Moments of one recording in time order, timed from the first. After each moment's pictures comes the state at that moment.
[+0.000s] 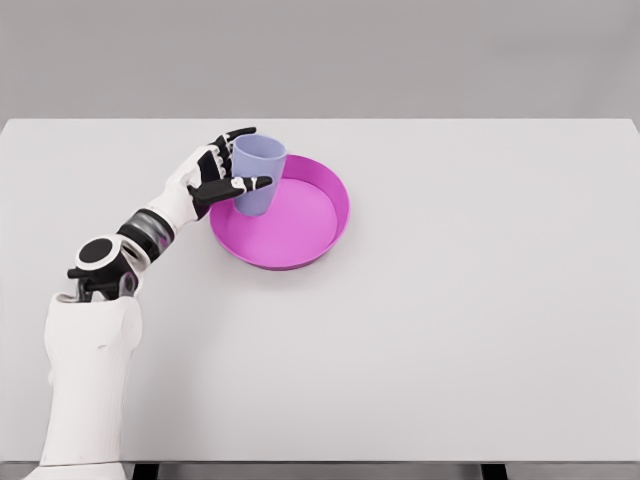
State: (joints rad) left arm -0.38 0.00 0.06 -1.34 0.18 0.34 -0.47; right arm 0.01 0.00 -0.07 -0.01 0.08 -0.06 0.07
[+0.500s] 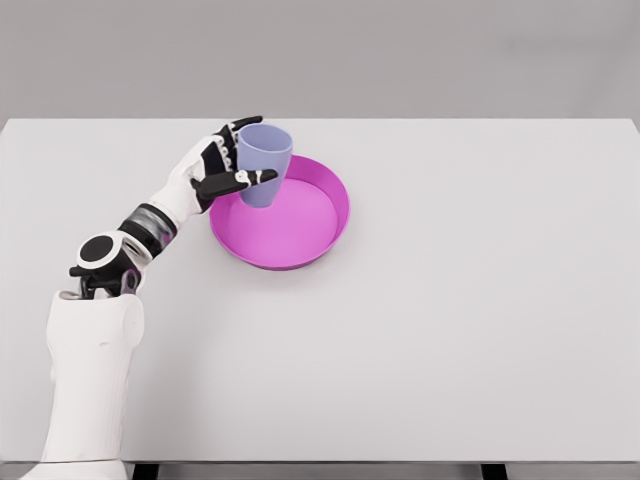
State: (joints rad) left arm -0.39 0.00 0.05 -1.34 0.19 0.27 -0.51; right arm 0.01 0.00 -0.07 -0.01 0.08 -0.06 0.07
